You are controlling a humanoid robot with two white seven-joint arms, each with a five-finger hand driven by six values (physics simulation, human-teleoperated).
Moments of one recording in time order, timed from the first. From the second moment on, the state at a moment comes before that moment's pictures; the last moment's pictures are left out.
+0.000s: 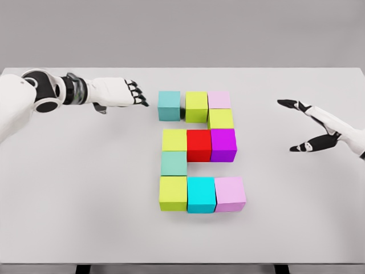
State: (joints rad) left arm -1.09 0.56 -1.18 -1.01 -0.80 -0.61 -0.26; right arm -0.33 -0.71 0.28 -1.14 -0.20 -0.61 0.59
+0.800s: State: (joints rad) left arm -1.10 0.55 -1.18 -1.03 -0.79 -0.61 -0.26; right arm -0.33 -0.71 0.26 -1.12 -0.19 -0.61 0.59
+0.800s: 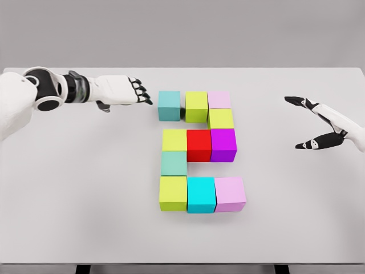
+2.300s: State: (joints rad) left arm -0.98 0.78 -0.89 -1.03 -0.79 -0.61 -0.26; right arm -0.33 -0.71 0.26 -1.12 -0.19 -0.61 0.59
